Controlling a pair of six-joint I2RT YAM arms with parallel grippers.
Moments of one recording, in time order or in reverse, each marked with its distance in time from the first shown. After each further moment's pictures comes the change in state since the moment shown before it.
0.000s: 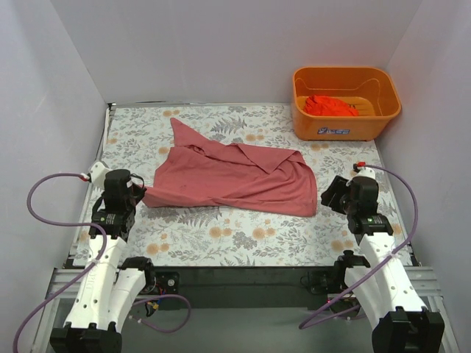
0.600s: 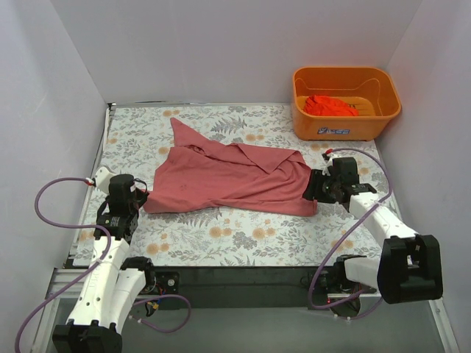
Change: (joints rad) left arm 0.001 -0.021 -0.115 0.067 0.003 0.002; right arm 0.092 0.456 0.167 0.038 -0.222 -0.129
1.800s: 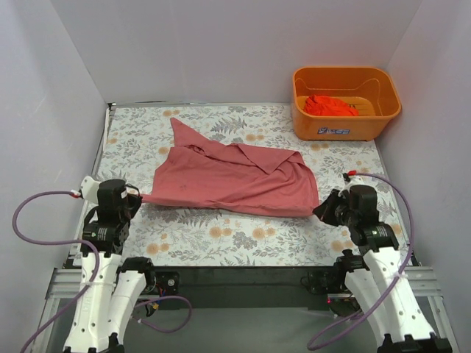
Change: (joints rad) left arm 0.000 -0.087 0.151 -0.274 0.018 -0.153; right arm -0.001 -0.568 -0.131 -0.273 -0.009 0.171
